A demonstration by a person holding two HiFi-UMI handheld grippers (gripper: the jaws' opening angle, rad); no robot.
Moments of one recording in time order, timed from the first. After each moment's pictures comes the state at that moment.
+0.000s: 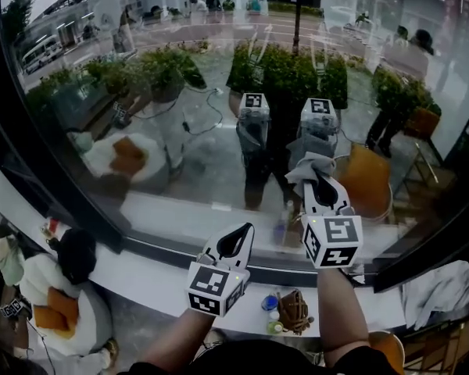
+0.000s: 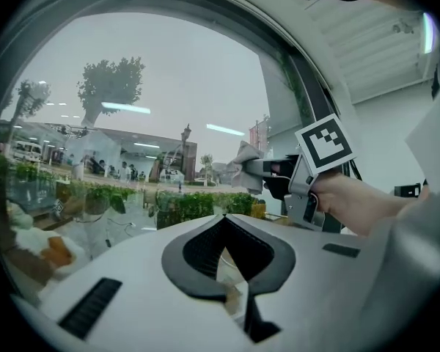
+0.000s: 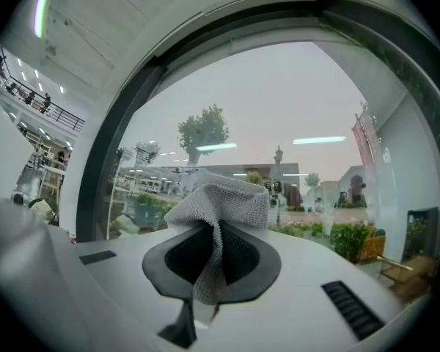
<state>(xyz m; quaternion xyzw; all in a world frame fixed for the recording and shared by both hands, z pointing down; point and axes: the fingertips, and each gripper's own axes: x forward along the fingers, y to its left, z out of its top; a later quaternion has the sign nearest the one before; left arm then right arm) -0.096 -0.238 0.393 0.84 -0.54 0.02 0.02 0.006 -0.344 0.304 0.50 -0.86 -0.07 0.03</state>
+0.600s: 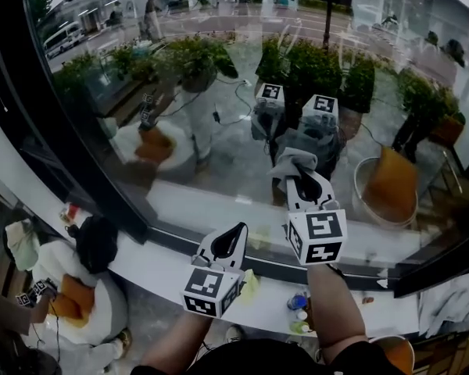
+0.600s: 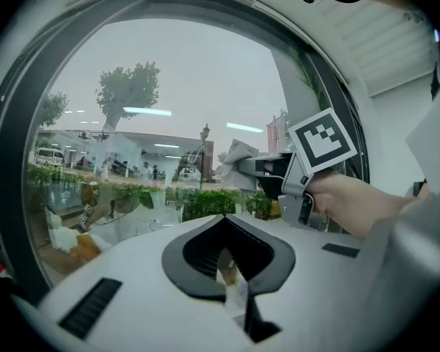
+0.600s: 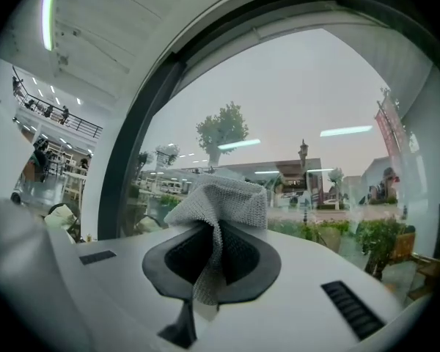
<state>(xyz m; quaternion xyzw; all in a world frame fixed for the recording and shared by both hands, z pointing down) -0.274 -0.213 0.413 0.80 -0.60 0.02 0.03 -0.208 -0.331 0.327 0.43 -0.90 -0.07 0.04</state>
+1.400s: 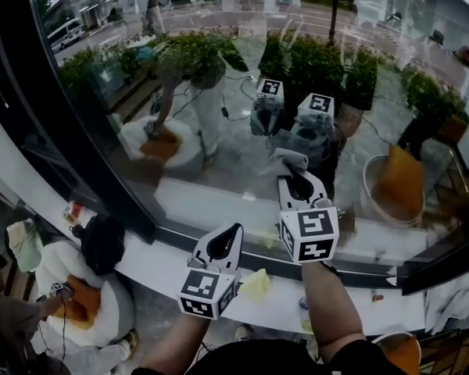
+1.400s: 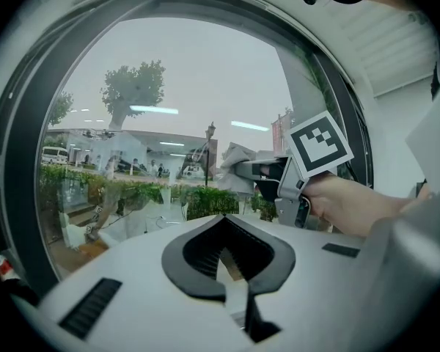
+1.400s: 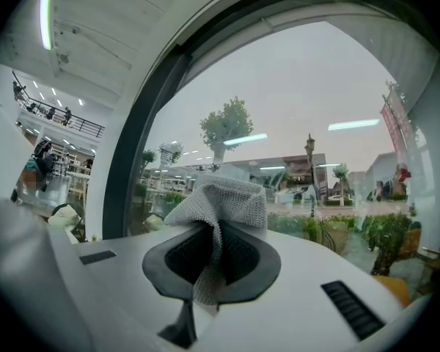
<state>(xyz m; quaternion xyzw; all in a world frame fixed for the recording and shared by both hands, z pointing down) -0.333 -0.203 0.412 0.78 -0.63 0.02 0.05 -0.274 -0.328 0.345 0.41 -0.91 -0.06 0.05</state>
